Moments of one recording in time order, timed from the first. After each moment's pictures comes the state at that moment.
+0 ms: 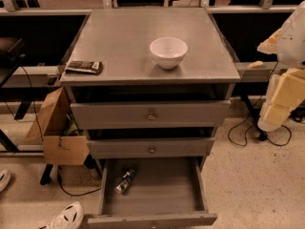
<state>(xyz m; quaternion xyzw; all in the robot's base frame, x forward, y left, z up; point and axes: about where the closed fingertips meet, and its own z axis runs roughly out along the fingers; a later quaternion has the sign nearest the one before) 0.438 -0.217 0.976 -0.60 0.78 -0.03 0.16</state>
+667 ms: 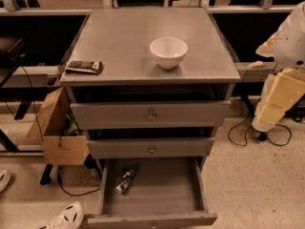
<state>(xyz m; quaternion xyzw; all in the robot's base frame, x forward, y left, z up) 0.438 -0.212 0.972 -0.59 0.79 -0.02 0.16</state>
